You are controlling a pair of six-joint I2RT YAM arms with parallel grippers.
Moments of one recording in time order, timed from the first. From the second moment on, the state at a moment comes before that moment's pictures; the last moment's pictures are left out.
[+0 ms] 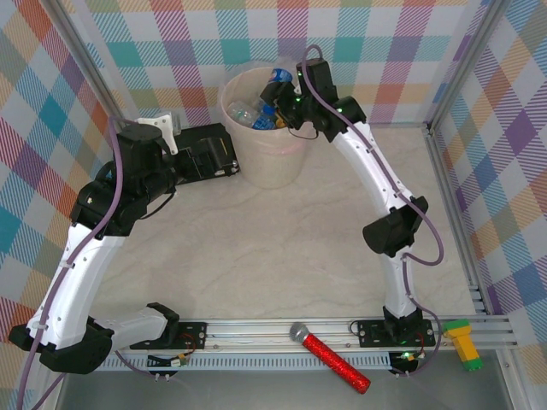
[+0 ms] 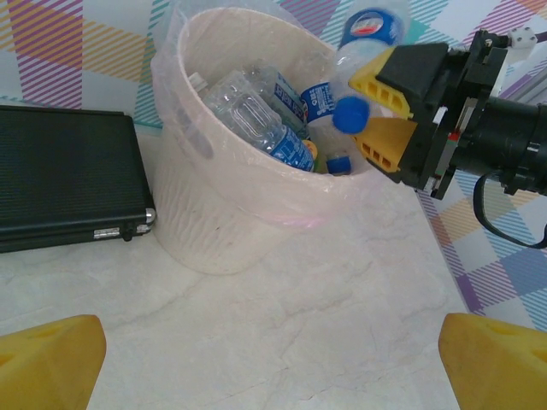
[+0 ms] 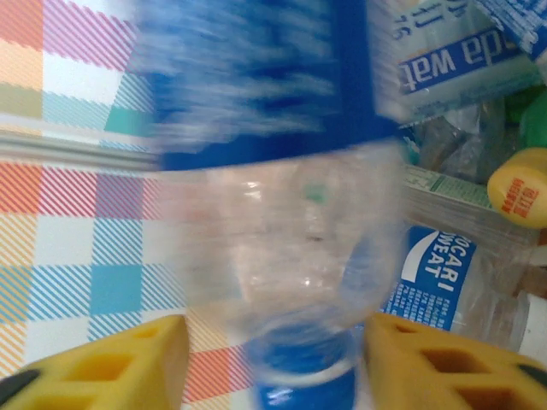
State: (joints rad) left arm -0.48 1.15 1.66 -0.93 -0.08 -0.52; right arm 0.55 2.13 2.49 -0.82 -0.20 1.08
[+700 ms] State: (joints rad) left arm -0.48 1.16 1.66 -0.95 -0.09 -0.51; right arm 0.55 2.13 2.49 -0.84 -0.13 0.98
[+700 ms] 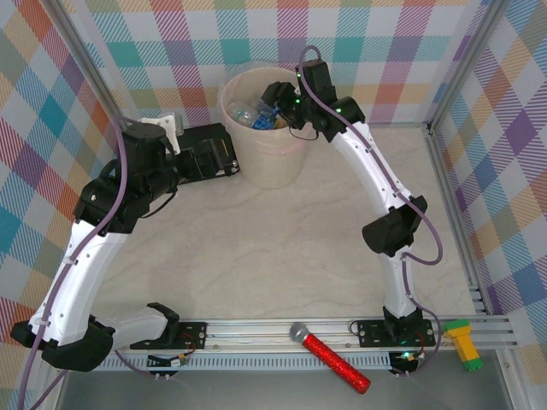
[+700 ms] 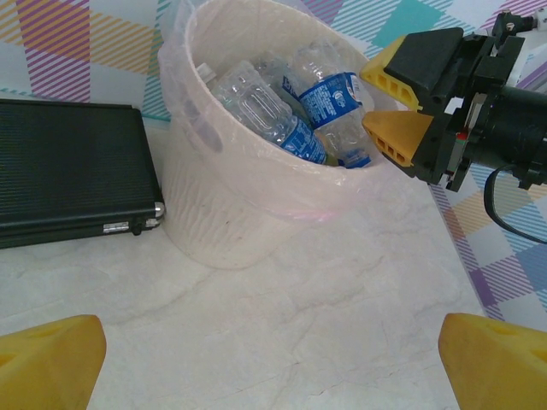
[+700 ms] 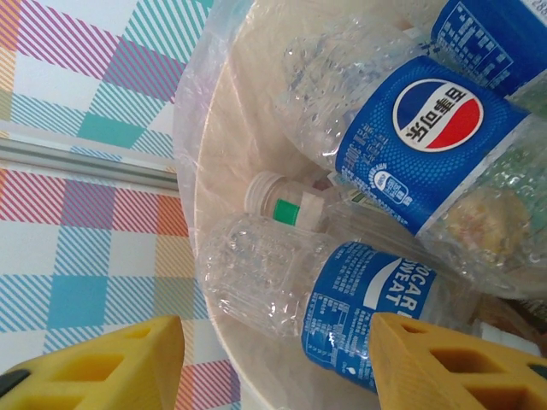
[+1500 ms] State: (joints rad) left arm -0.43 1.17 1.55 -0.93 -0.19 -0.50; right arm 0.53 1.73 2.13 -0.78 -0.03 0.61
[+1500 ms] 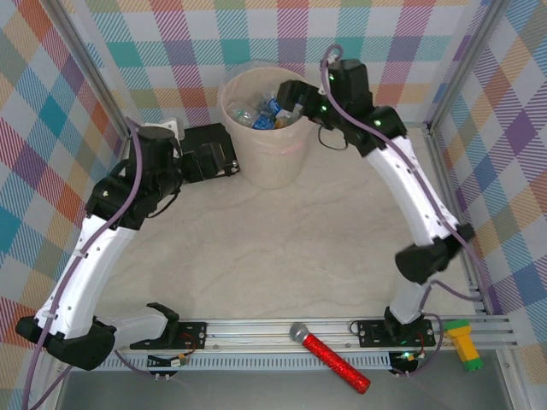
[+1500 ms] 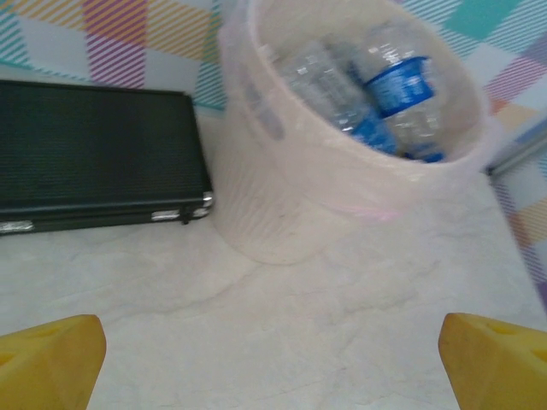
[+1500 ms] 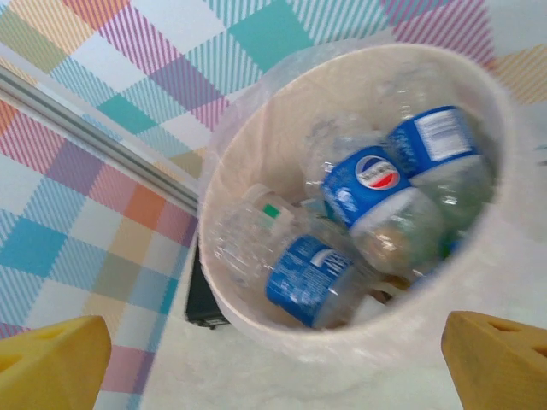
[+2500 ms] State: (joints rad) left arm -0.22 1.25 0.60 -0.10 -0.67 -0.30; right arm 0.27 1.10 0.45 -0.05 0.47 0.14
